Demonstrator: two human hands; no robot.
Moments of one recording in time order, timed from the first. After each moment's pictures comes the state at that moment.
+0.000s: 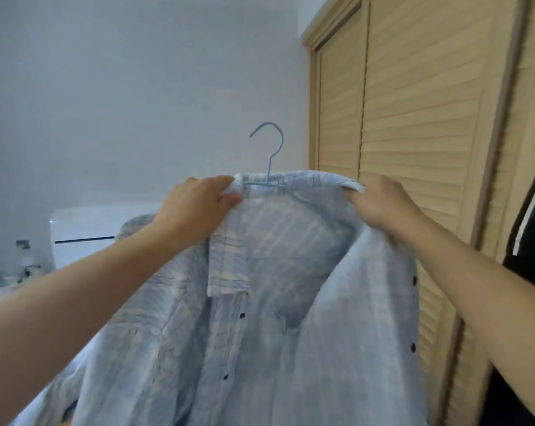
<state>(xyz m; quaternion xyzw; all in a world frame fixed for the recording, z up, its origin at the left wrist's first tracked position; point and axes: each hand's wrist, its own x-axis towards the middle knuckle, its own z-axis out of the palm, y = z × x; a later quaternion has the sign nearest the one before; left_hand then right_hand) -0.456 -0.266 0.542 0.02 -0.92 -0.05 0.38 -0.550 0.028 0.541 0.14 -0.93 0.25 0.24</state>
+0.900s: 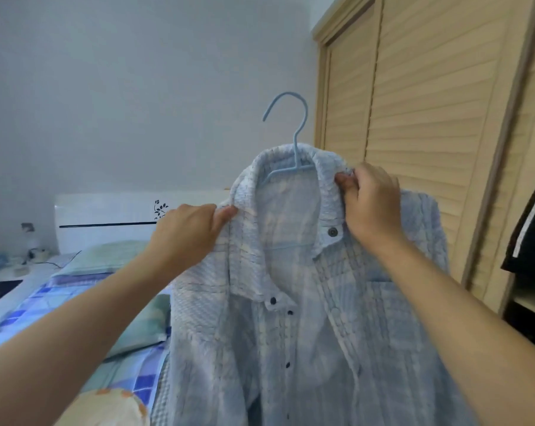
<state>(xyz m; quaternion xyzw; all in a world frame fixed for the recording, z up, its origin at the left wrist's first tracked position) -0.408 -0.260 0.490 0.08 -0.94 -0.05 0.34 -0.538 0.002 0.508 0.27 -0.73 0.33 0.53</state>
